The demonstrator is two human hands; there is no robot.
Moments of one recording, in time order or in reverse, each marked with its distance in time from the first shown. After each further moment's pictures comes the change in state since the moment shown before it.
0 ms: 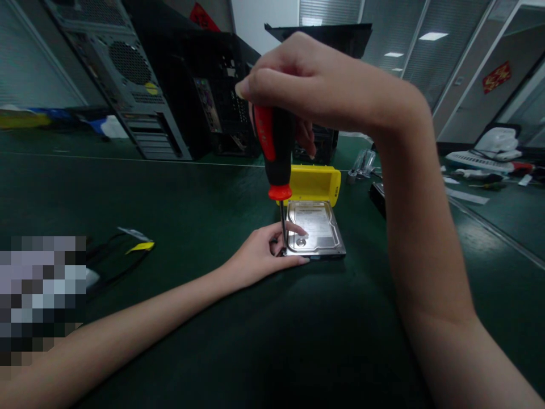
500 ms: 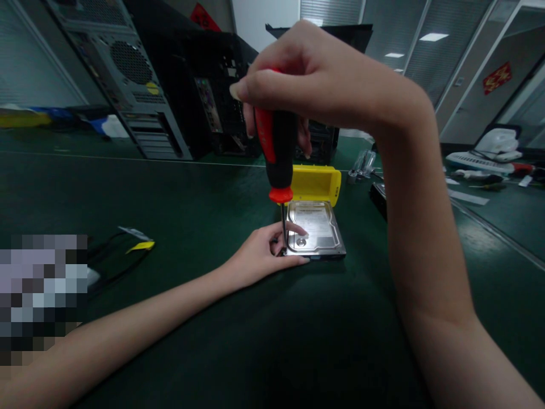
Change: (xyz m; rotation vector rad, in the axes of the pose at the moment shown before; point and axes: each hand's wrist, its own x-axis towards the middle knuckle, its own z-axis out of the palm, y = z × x) left_hand 0.000 0.001 -0.001 0.011 -0.016 -0.014; right_hand 0.000 0.000 -0.001 -0.029 -0.011 -0.091
